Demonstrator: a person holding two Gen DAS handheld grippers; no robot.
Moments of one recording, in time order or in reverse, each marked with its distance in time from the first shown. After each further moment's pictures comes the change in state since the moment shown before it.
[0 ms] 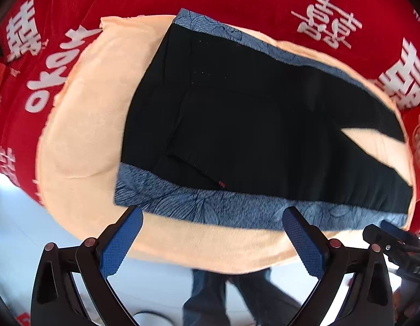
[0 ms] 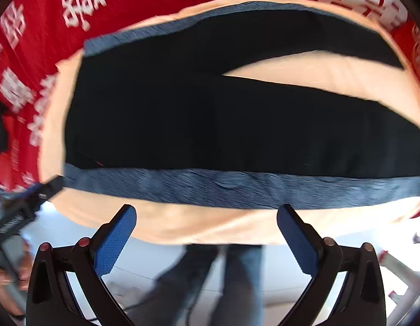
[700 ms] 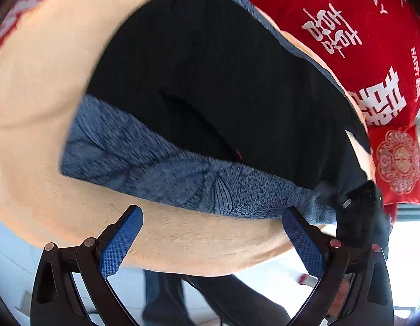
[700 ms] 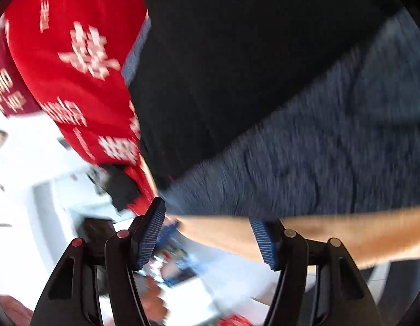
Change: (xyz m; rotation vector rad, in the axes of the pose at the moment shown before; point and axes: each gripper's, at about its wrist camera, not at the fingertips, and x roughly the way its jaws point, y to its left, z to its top) left arm 0.079 0.051 -0.033 -0.137 0.076 -0.355; right arm 0.154 -0.023 -0.036 0.446 0.056 0.889
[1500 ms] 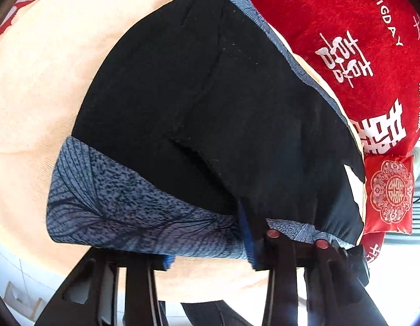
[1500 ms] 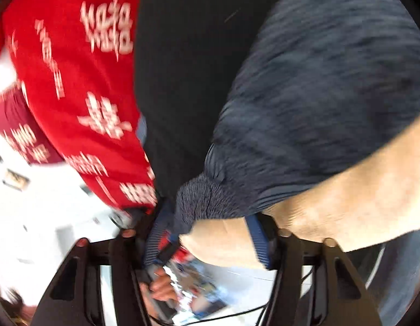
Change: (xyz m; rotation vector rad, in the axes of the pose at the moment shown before) left arm -0.006 0.003 0.039 -0.087 -0.051 -0.024; right arm -0.113 -0.060 0.000 0.159 -0.221 0.103
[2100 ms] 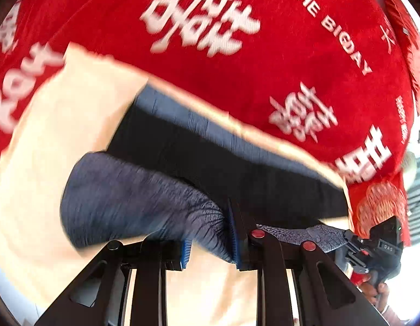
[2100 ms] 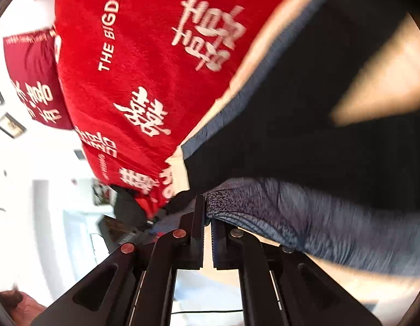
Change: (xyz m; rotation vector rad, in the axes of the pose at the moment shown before) left arm -0.086 -0.107 0.112 0.128 -0.257 0.009; right arm 0.003 0.217 0.101 -0.401 0.085 -0.153
